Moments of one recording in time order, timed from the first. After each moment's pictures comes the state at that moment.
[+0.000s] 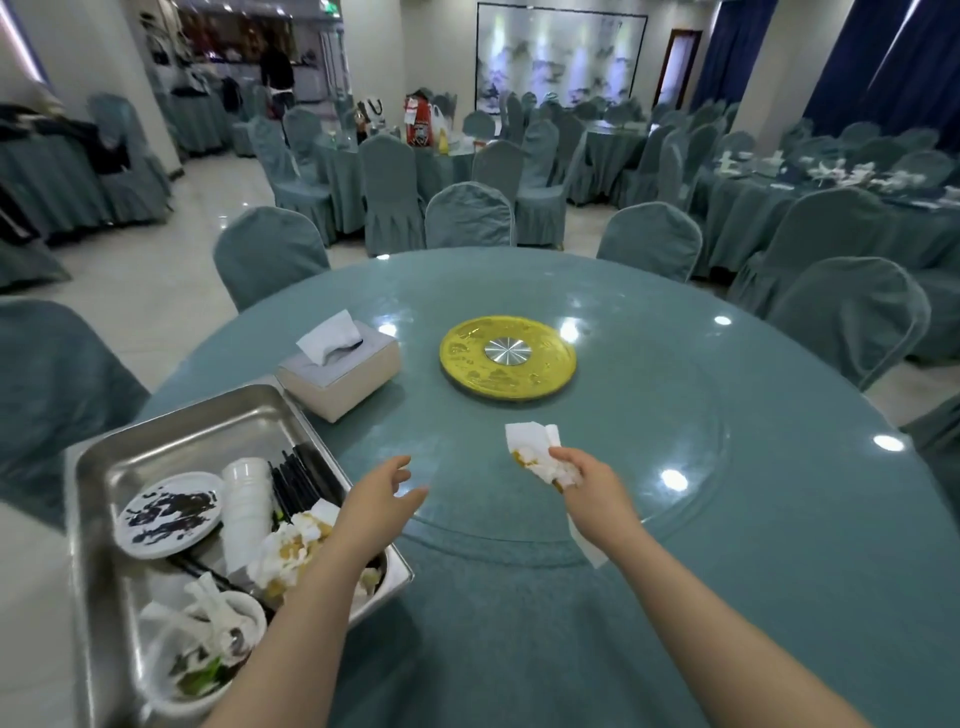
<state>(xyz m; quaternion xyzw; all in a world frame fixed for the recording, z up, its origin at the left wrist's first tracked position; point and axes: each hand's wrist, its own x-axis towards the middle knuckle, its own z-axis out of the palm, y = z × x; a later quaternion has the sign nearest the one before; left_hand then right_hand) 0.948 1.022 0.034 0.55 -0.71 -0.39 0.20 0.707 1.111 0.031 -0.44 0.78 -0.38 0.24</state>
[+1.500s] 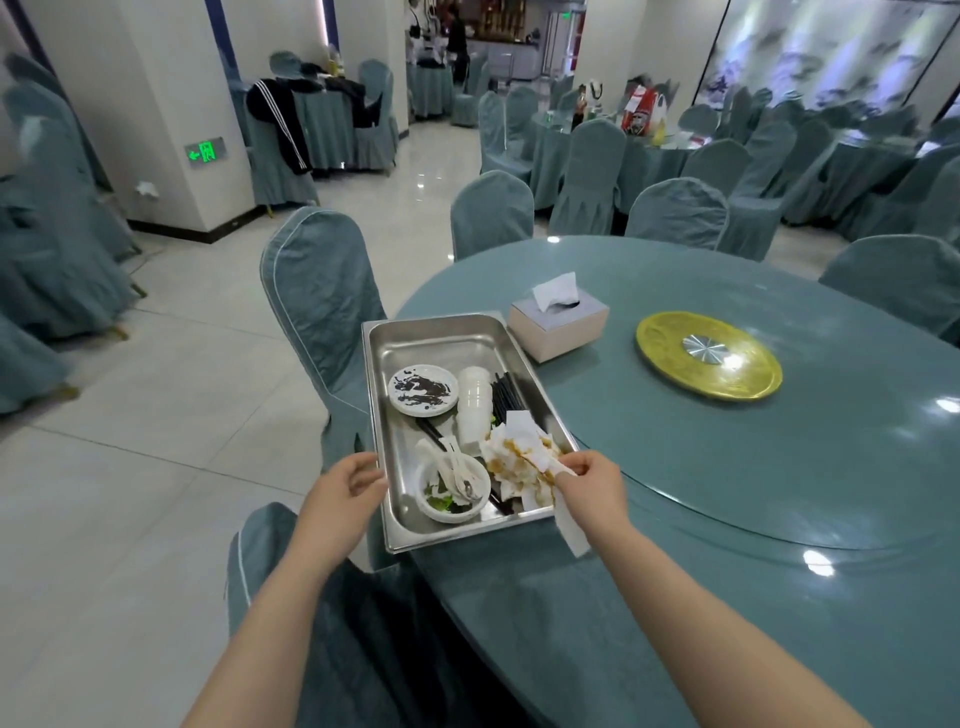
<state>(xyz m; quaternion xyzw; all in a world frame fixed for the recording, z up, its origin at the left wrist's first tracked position) 1.241 1.171 0.038 0.68 -0.49 -0.38 0.39 0.963 1.120 0.014 -0.47 0.72 -0.38 0.35</state>
